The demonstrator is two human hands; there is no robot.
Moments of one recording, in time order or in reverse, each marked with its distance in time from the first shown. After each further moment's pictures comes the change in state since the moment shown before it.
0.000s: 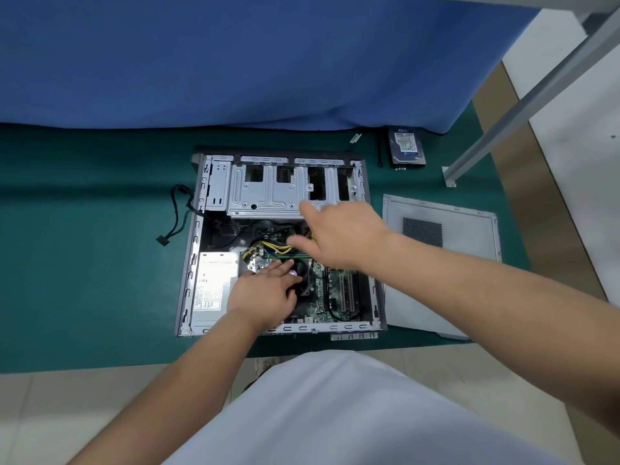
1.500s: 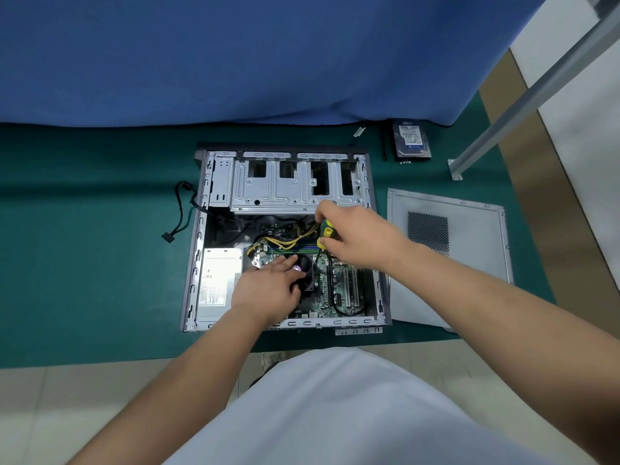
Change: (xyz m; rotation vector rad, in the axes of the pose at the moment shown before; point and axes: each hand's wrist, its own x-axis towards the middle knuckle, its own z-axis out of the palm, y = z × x) left_hand 0.001 -0.001 0.002 0.010 0.014 -0.002; right_hand -0.019 0.020 0.032 0.539 0.054 0.028
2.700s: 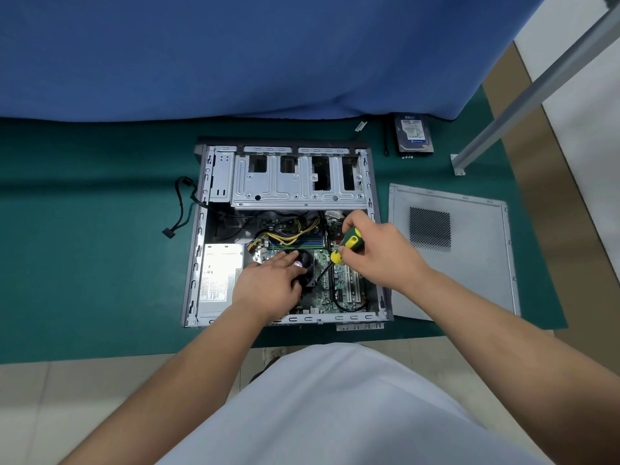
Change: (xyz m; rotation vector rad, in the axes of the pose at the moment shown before) left_hand -0.001 -0.001 0.000 -0.009 -0.001 0.006; right_hand -0.041 0.016 0.026 0.213 0.107 0.181
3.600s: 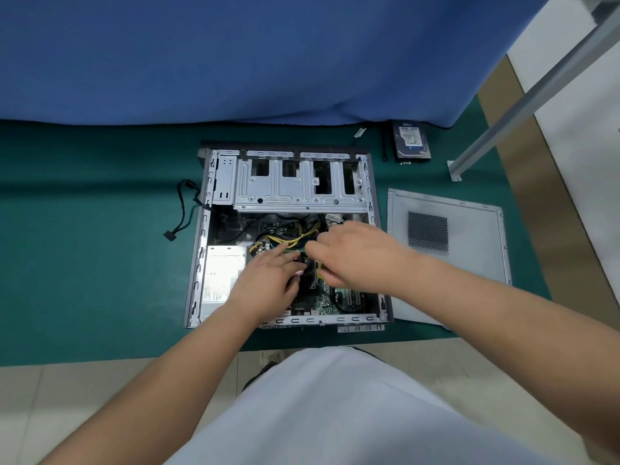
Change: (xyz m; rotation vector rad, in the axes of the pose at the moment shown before) left_hand -0.009 -0.010 -0.014 -0.071 0.141 0.134; right_hand 0.012 -0.052 -0.013 -0.703 -0.181 -0.543
